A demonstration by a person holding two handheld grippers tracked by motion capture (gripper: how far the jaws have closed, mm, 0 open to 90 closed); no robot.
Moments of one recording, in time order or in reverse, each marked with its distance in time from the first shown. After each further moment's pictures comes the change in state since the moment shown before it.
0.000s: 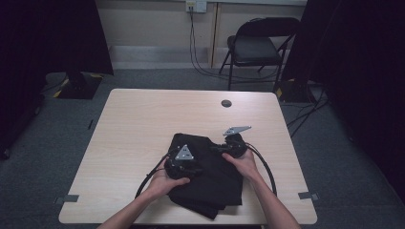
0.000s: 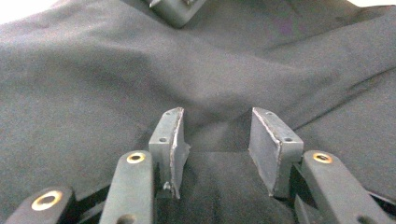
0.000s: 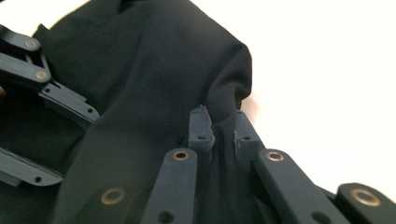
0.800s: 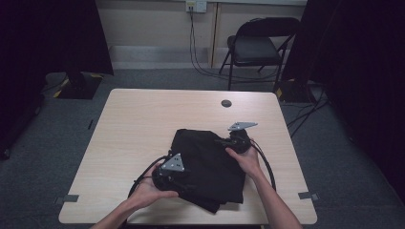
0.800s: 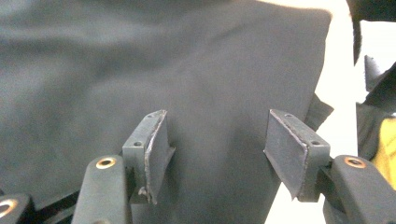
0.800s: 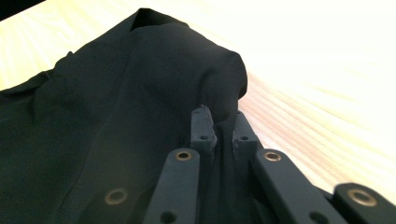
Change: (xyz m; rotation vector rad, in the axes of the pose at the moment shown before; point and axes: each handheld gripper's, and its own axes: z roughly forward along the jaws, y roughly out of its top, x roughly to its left) left arm -0.028 -0.002 -0.058 0.040 -0.165 0.064; right arm -0.005 0.011 -0.017 -0.071 -0.069 -0.002
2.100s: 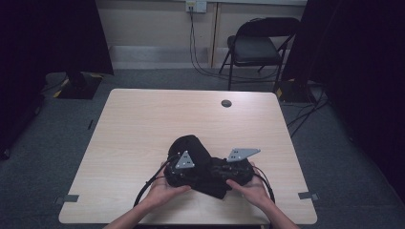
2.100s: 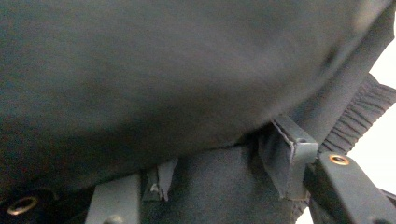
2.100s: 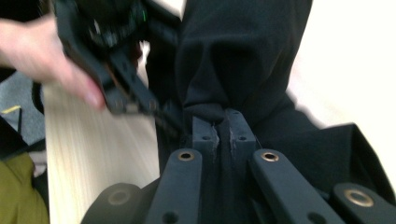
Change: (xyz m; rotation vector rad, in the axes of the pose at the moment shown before) left arm 0.011 0.000 0.045 -0.057 0.183 -0.030; right arm 0.092 -0.035 -0.054 0.037 0.158 -0.126
